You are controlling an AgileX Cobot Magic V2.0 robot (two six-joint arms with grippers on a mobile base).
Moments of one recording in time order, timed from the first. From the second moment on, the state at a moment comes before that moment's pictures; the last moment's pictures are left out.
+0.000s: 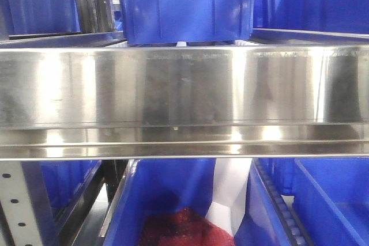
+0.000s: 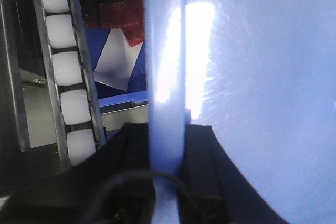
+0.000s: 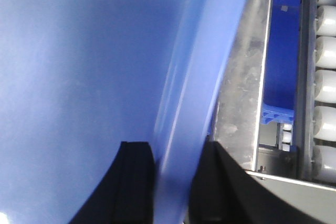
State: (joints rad) left arm -0.57 1.35 -1.50 -0.12 1.24 -0.36; right arm 0.35 1.08 -1.24 0.01 1.18 0.25
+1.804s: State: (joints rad) left arm -0.52 1.62 -1.64 0.05 1.11 -0.31; right arm 0.34 1.48 -1.53 -0.11 1.06 0.22
